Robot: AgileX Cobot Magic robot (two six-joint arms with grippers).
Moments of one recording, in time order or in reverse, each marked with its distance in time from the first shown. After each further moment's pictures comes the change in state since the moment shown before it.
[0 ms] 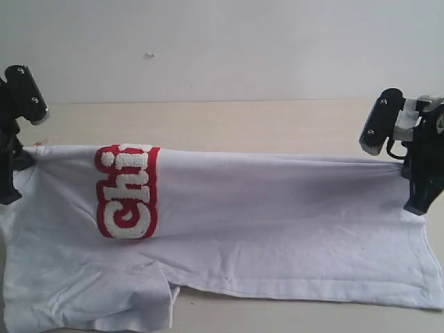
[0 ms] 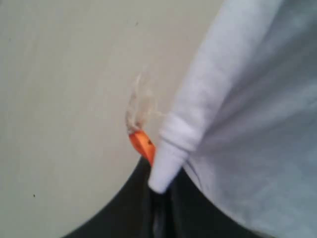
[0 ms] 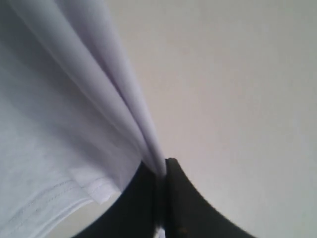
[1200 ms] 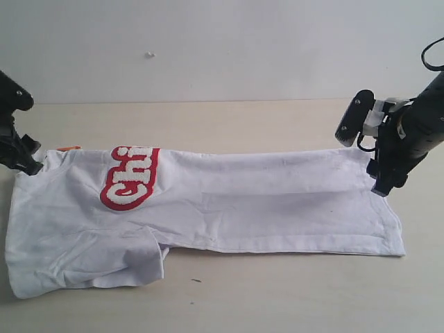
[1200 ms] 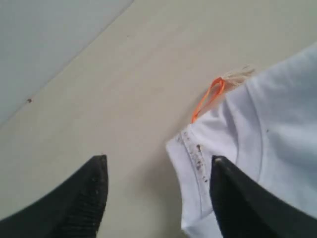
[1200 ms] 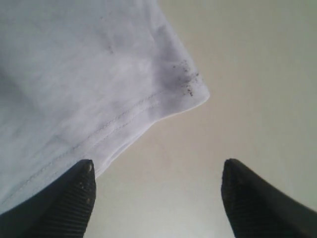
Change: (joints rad) left arm 0.150 0.281 -0.002 0.032 -0.615 -0.283; right arm -0.002 0.254 -0.136 -0.313 -0.167 0.333
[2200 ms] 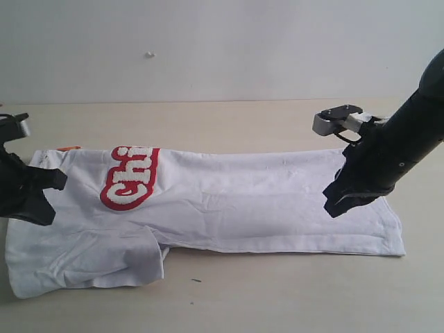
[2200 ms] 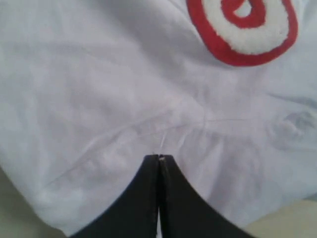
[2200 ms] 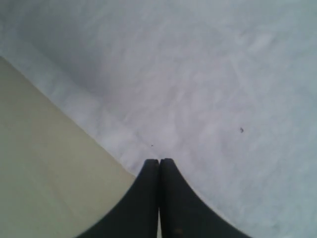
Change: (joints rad) left arm -0.045 -0.136 0.002 -0.552 0.884 -0.242; right arm -0.002 -0.034 -0.033 1.207 0.496 -0.609
